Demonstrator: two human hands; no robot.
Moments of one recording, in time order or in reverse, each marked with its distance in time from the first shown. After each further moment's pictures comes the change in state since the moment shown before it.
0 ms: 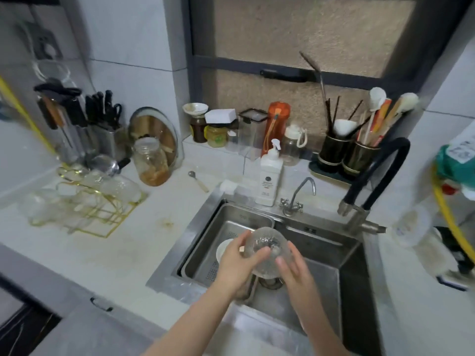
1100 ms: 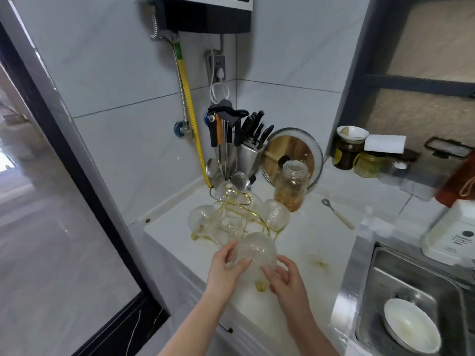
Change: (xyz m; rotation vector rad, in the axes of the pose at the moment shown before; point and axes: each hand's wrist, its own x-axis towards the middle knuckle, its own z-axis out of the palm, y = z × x) left_hand -0.012 -0.061 -0.465 -0.060 0.486 0.039; right_hand -0.003 -0.073 0.470 0.214 -0.317 0.136
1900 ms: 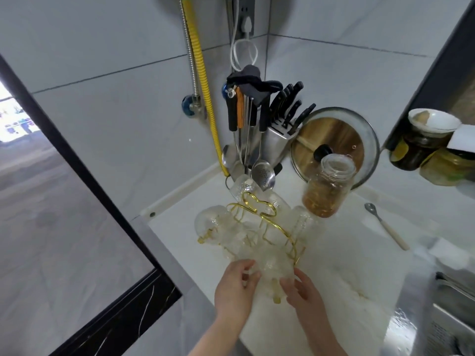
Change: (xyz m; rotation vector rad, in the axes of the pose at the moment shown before) left_hand 0.096 -0.057 0.017 0.478 0.090 -0.104; right_hand 0.131 0.049 0.000 -0.181 -0.036 0.206
